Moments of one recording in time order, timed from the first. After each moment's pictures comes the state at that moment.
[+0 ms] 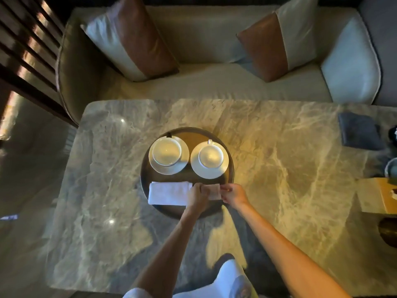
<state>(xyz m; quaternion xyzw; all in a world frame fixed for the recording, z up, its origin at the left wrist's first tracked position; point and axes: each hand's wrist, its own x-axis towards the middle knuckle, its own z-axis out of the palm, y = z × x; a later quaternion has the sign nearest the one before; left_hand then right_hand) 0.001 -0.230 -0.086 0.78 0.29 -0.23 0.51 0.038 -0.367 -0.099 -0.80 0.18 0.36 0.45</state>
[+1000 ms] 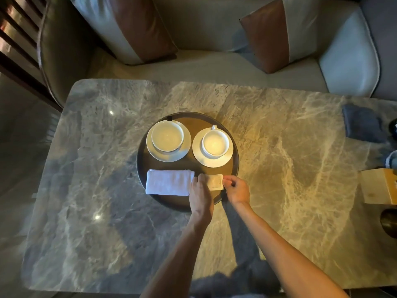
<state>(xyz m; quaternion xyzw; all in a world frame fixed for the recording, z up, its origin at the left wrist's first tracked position) -0.028 -0.243 -0.116 0.87 0.26 -0.10 0.39 0.007 -0.353 -0.136 -0.86 0.20 0.21 0.42</state>
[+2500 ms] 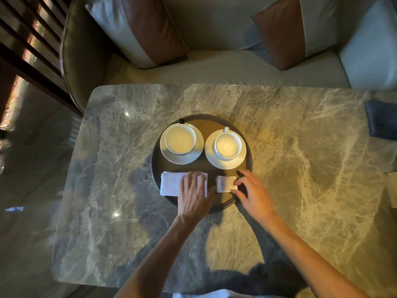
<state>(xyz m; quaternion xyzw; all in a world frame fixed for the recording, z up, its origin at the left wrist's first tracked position) -0.052 -0.179 -0.116 0.99 0.06 0.01 0.16 0.004 -0.383 -0.122 -0.94 -0.16 0.14 0.25</state>
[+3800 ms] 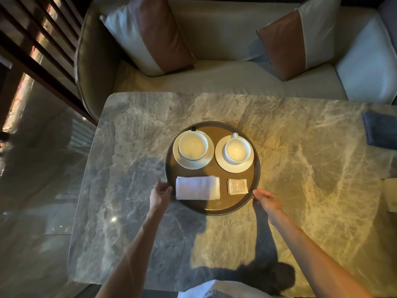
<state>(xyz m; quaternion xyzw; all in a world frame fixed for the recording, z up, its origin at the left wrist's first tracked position) -0.070 -0.050 -0.122 0.69 0.45 -0.11 0.55 0.006 -0.380 -0.131 -0.71 0.39 0.27 0.52</state>
